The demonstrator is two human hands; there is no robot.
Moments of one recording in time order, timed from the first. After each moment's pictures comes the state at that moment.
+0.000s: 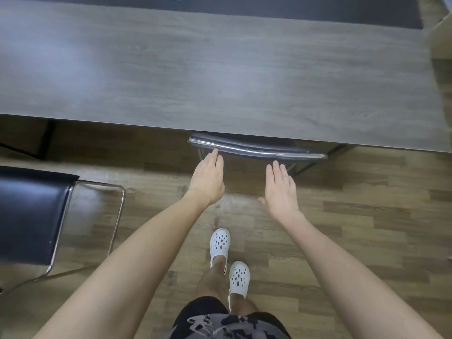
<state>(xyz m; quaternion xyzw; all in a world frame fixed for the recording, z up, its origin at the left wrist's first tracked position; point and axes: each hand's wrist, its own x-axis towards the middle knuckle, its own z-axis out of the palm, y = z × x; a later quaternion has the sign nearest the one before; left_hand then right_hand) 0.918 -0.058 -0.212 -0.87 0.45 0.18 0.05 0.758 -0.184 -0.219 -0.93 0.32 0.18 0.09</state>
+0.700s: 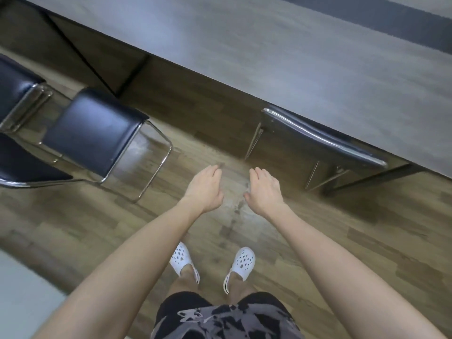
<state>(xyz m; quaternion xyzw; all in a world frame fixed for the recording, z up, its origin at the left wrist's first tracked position) 0.833 0.160 -0.187 -0.93 0.29 0.21 -0.05 0.770 -0.006 -0.194 -0.98 0.09 0.16 0.12</state>
